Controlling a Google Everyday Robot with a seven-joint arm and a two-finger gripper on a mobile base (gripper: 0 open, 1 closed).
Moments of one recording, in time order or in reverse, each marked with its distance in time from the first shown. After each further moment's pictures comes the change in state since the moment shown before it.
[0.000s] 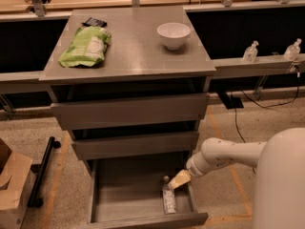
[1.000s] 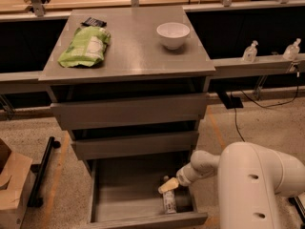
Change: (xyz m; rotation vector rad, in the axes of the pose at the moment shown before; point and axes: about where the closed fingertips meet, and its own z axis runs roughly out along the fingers) arm 0.025 -0.019 0.168 -0.161 0.034 0.229
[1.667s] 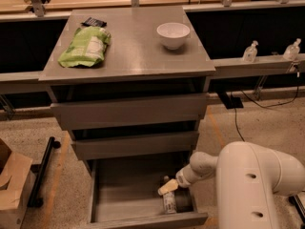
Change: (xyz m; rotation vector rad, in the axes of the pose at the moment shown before) arm 0.005 0.001 0.004 0.006 0.008 0.003
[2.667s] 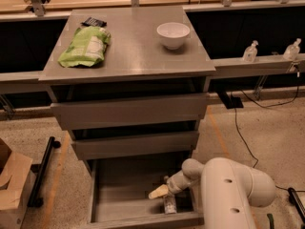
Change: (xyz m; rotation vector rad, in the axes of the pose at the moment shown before) arm 0.001 0.008 0.096 -0.161 0.013 0.072
